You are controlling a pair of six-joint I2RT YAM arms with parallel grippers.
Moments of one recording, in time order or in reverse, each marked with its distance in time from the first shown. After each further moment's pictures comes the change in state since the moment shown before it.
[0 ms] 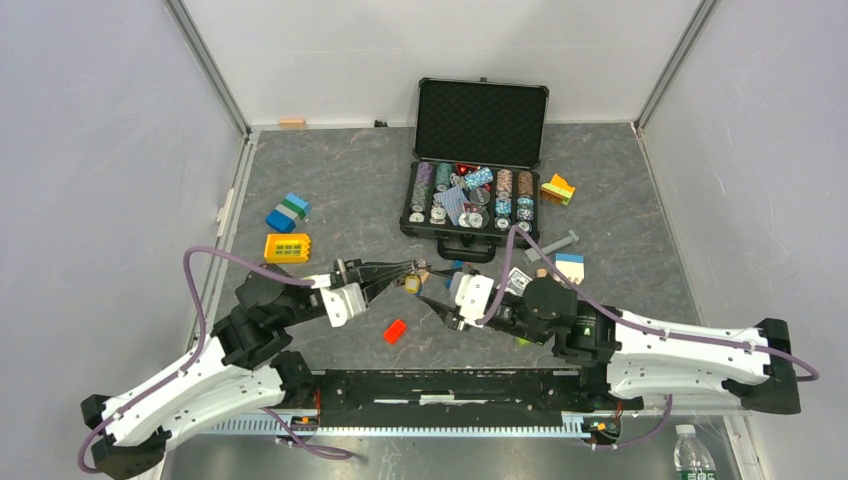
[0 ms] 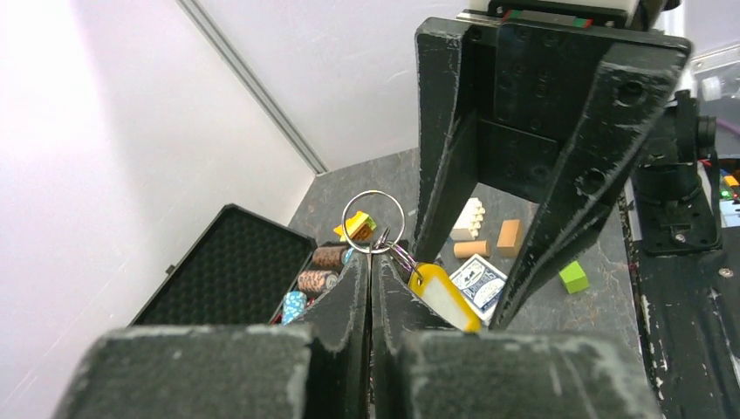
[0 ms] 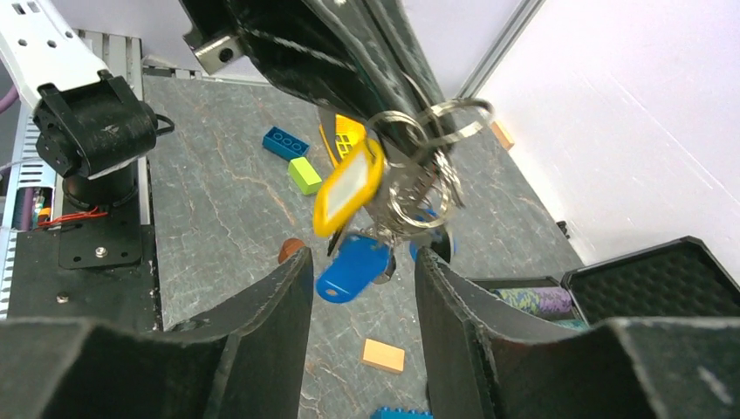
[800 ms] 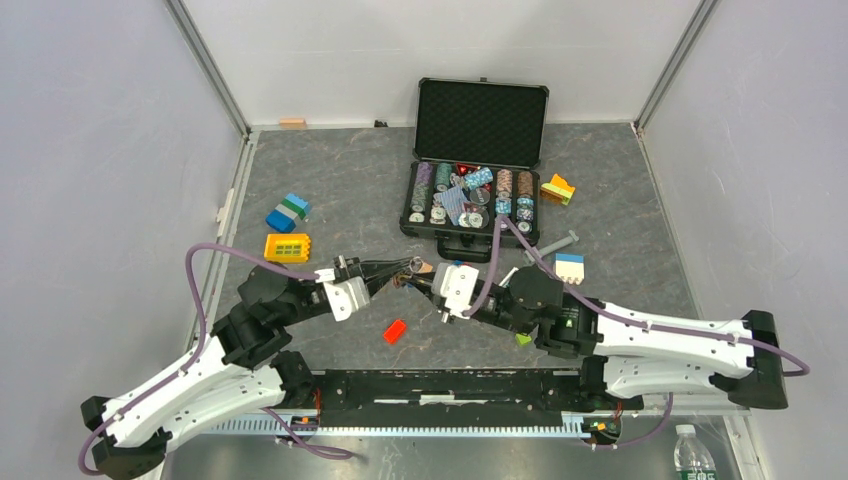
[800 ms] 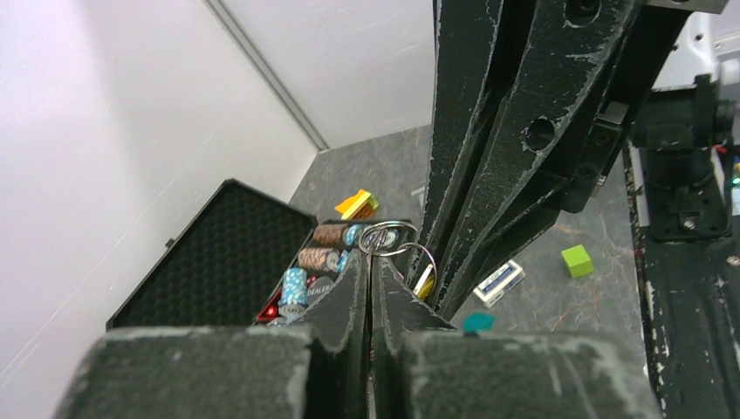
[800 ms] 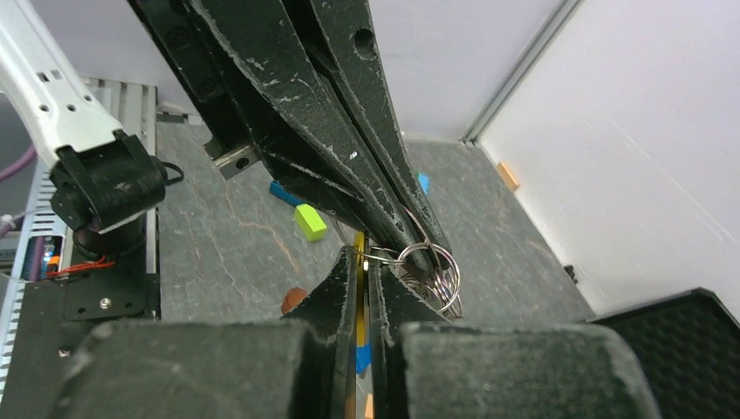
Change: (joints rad) left arm 0.010 0.007 0.000 -0.023 -0.001 -0.016; right arm -0.013 0.092 0.066 0.105 -0.089 -0.001
